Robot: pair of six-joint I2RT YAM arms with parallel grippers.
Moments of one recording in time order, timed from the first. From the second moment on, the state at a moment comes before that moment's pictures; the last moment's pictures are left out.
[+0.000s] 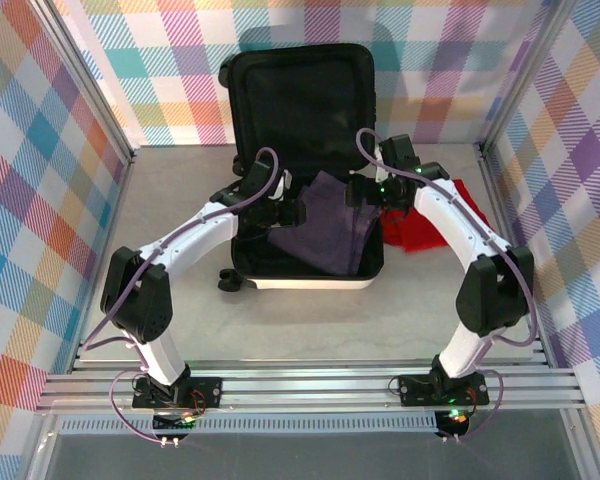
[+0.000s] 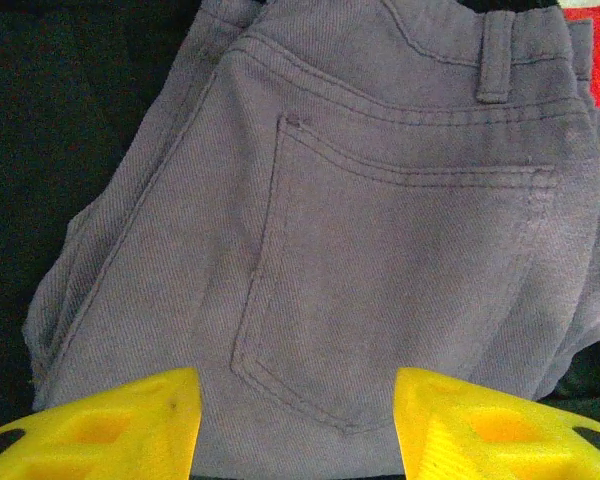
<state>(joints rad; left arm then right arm) -0.55 1.73 1.42 -0.55 0.12 -0.49 0.34 1.73 1.57 -0.83 -0.09 0.30</state>
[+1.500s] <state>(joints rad) -0.55 1.60 1.30 -0.56 0.11 -0.49 0.38 2.03 1.82 -0.96 -0.06 0.28</state>
